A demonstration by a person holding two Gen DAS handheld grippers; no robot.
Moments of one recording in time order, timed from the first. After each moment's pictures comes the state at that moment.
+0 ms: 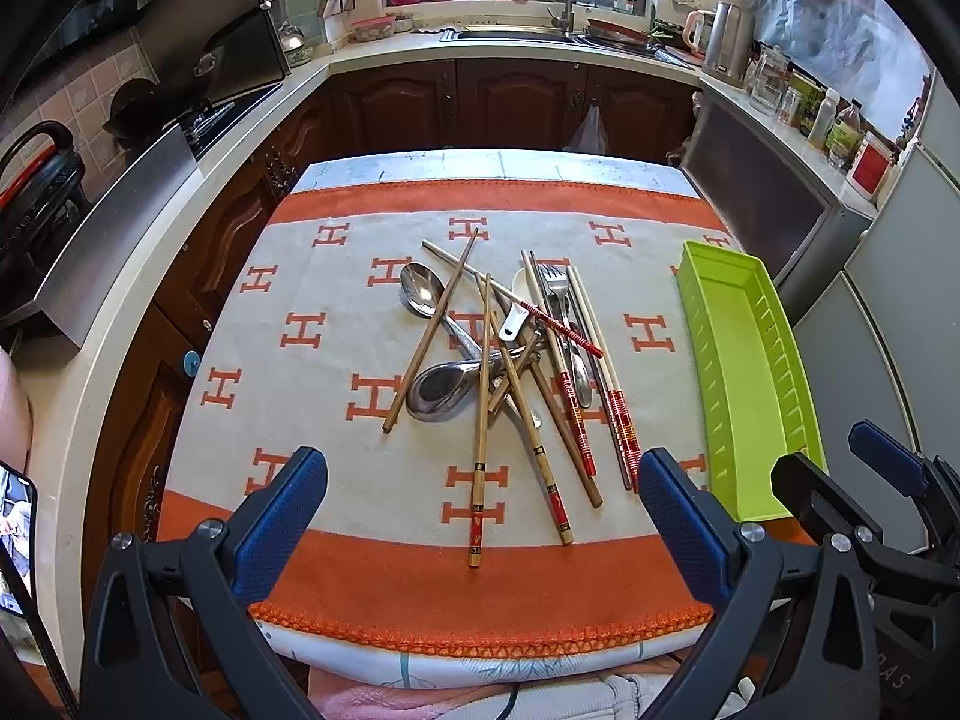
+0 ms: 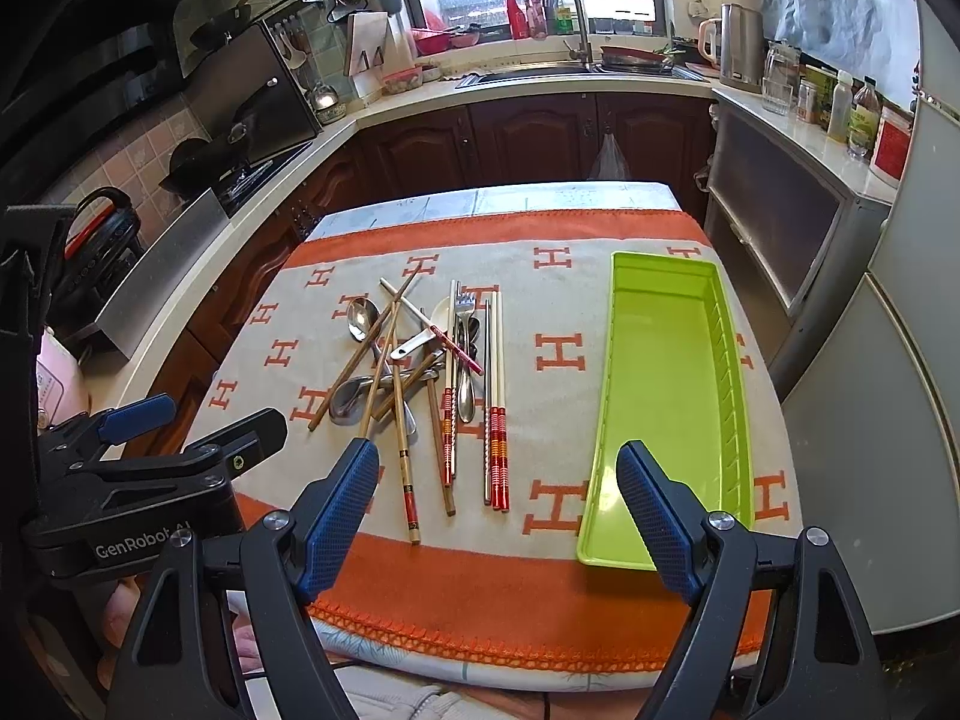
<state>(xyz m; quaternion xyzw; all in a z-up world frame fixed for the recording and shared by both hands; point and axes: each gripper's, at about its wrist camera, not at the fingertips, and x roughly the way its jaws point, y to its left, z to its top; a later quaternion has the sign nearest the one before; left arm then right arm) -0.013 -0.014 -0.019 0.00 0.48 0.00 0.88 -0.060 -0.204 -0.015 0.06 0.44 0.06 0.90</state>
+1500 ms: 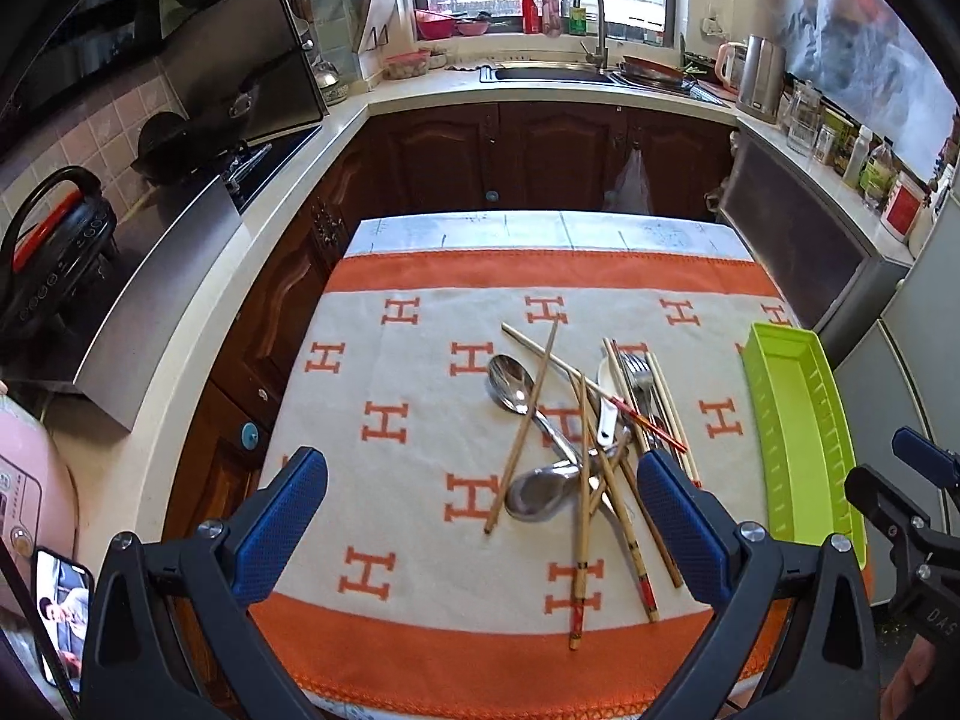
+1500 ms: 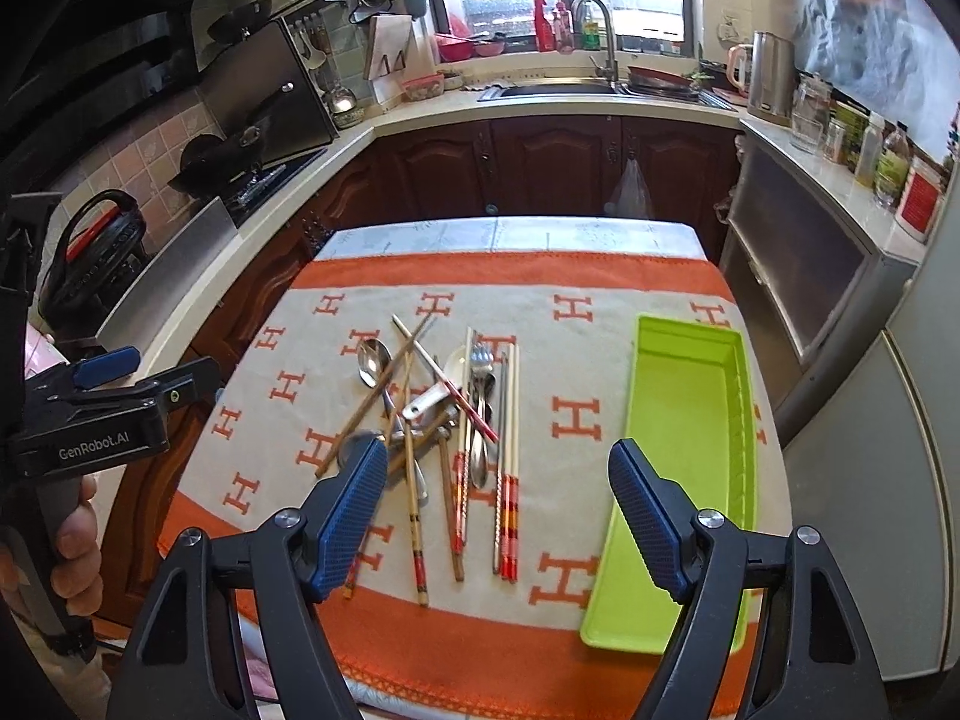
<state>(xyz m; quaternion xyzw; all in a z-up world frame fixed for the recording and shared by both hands) 0.048 0.048 0.022 0.02 0.45 0.03 0.89 -0.002 -0.188 0.020 0.03 0.43 0.09 0.90</state>
